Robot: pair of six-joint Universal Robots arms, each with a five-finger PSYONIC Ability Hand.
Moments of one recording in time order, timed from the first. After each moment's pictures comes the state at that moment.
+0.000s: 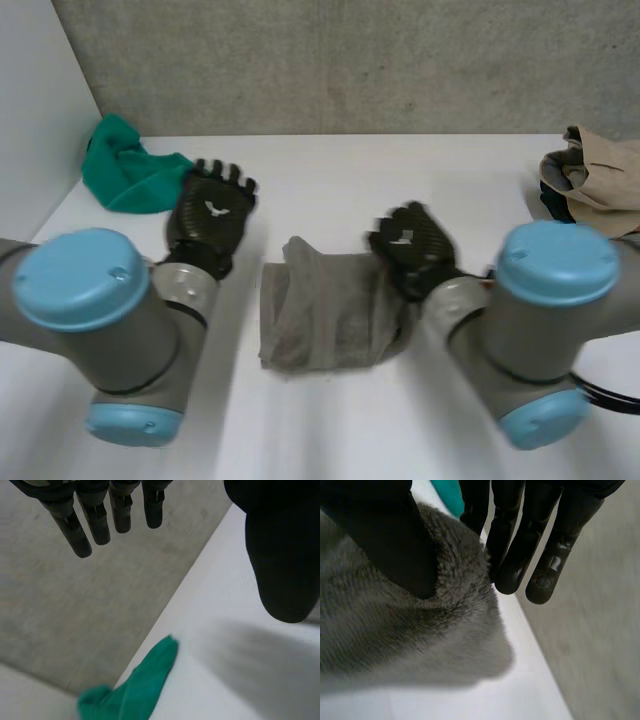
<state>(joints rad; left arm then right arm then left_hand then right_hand) 4.14 -1.92 -1.68 3.60 -1.79 3.82 2.20 -1.09 1.56 -0.32 1.50 2.40 0.19 0.20 0.21 0.20 0.05 0.96 1.17 1.18 1.19 0.94</state>
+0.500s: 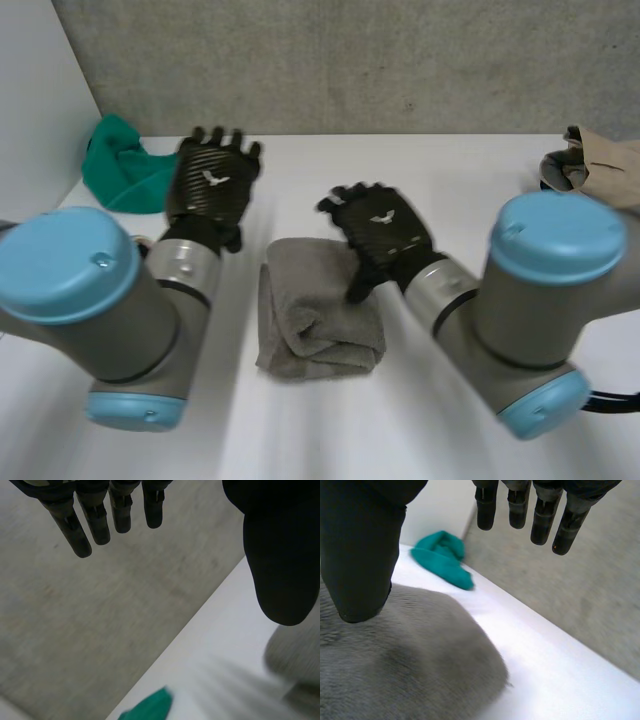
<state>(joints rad) 4.08 -1.91 -1.60 3.60 -1.79 3.67 2.20 -1.14 1.49 -0.22 1.41 2.97 0.19 0.20 0.21 0.20 0.04 0.21 0.22 0.22 0.23 0.06</state>
